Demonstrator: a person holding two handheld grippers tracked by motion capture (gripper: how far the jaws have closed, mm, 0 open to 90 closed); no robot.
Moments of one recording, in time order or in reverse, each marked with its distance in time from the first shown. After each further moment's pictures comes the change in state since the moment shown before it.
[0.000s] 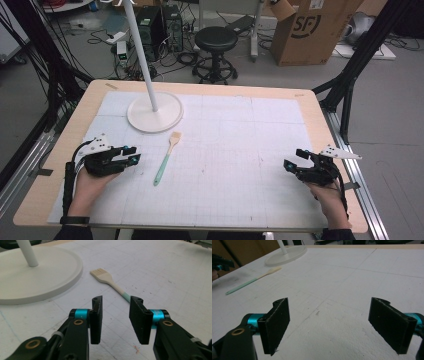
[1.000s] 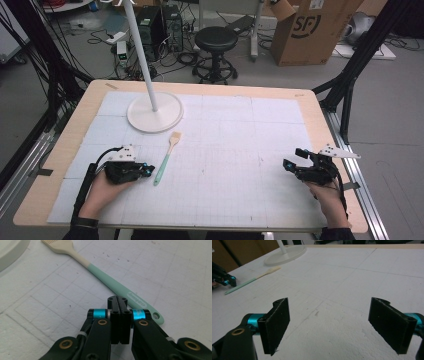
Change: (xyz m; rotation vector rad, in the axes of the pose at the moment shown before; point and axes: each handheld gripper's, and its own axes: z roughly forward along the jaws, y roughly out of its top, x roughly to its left) left arm -0.027 -0.006 0.041 0.226 -0.141 0.083; right arm -0.001 0.000 0.002 0.001 -0.002 -0.001
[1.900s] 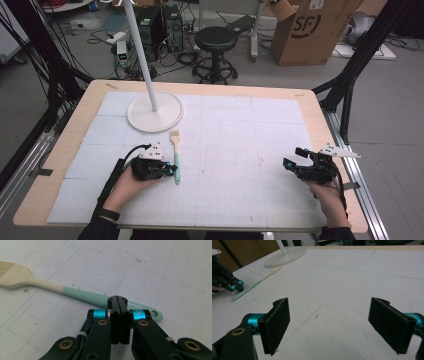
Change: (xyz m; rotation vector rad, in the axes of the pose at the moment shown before) left arm -0.024 0.047 0.054 0.072 -0.041 0.080; right arm 0.000 0.002 0.001 -0.008 0.004 0.002
